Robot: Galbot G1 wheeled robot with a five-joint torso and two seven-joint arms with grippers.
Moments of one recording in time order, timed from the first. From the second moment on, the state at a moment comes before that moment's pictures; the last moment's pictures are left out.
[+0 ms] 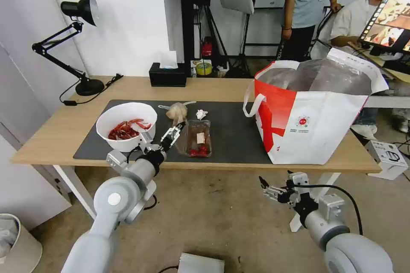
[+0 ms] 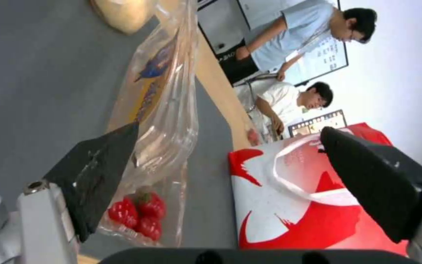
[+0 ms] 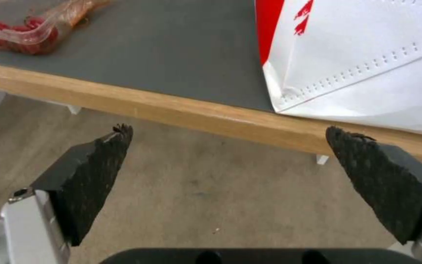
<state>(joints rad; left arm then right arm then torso) 1.13 -1.27 -0.37 -2.11 -1.51 0.31 -0.49 -1.62 1.17 0.57 2.31 0.35 -0.54 0.02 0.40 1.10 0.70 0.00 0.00</state>
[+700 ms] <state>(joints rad) 1.08 -1.28 -0.28 -2.09 -1.49 0.32 -0.47 -1.64 1.18 0.59 2.33 0.35 -0.54 0.02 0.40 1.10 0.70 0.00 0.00</state>
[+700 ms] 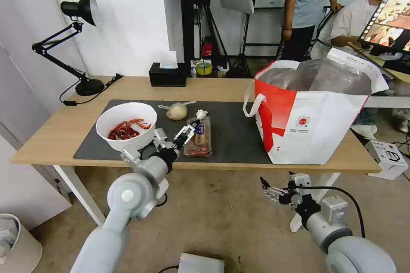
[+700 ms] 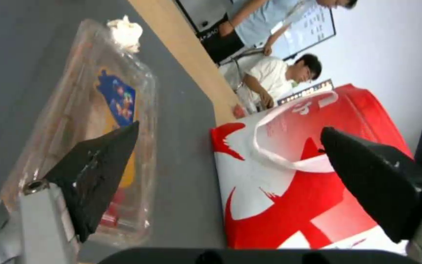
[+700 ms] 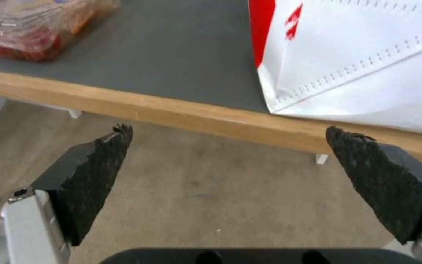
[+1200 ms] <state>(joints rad) 1.01 -0.99 -0.16 -2.06 -0.87 0.33 -0.16 -1.64 1.17 0.60 2.34 0.46 -0.45 -0.03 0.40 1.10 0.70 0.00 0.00</state>
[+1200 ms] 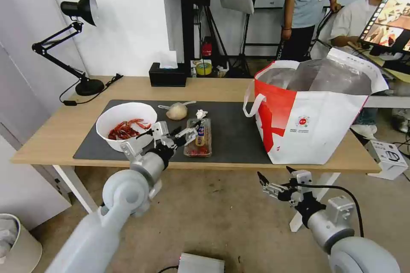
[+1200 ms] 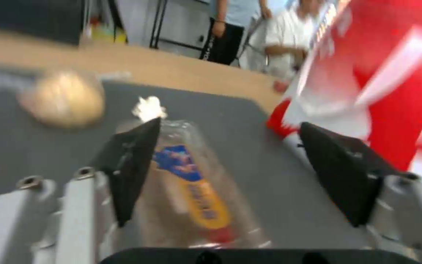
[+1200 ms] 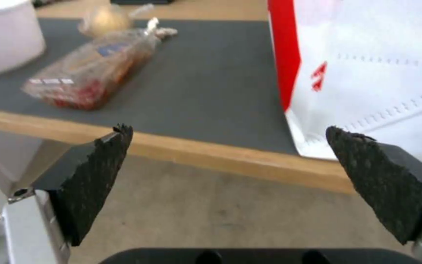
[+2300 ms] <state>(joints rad) 0.84 -0.83 0.09 -1.88 -0.60 0.24 0.07 -1.37 1.05 0.51 2.22 0.97 -0.44 0.07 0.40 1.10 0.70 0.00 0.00</state>
